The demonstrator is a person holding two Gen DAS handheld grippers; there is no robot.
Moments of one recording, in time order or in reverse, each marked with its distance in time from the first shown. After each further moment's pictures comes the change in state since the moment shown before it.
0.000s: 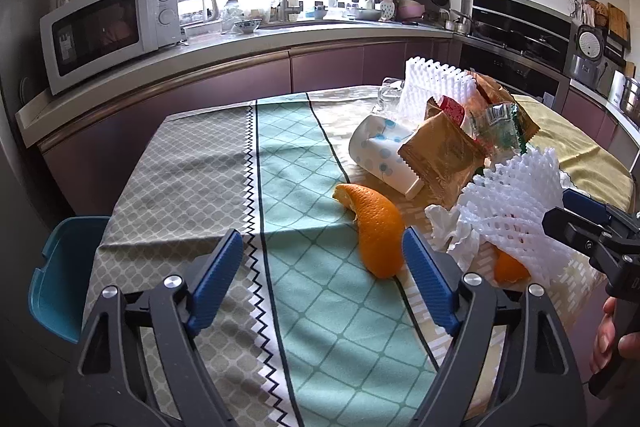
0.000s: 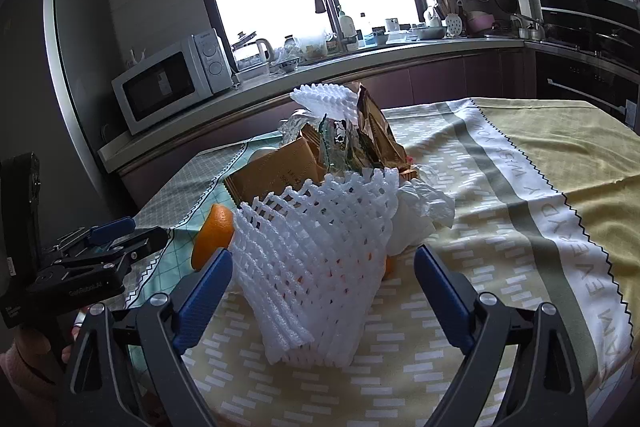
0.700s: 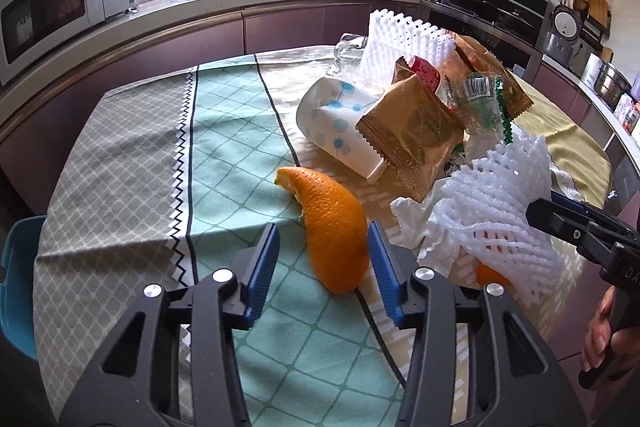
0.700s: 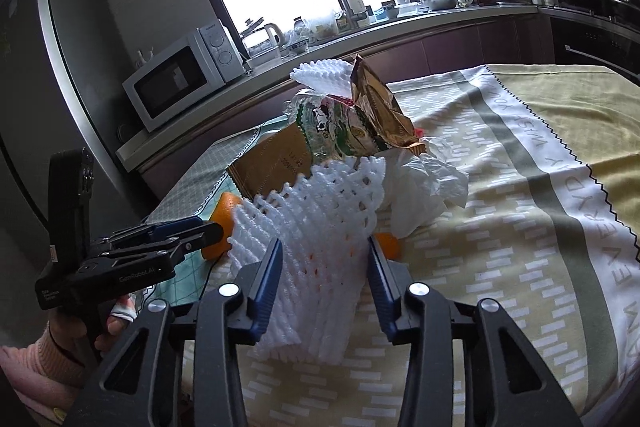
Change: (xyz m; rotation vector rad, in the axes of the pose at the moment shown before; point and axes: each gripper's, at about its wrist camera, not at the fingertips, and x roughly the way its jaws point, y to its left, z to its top) left arm 0.049 -0.017 0.012 0.008 0.148 -0.167; right arm 0.006 -0.016 -0.001 0.067 0.072 0.110
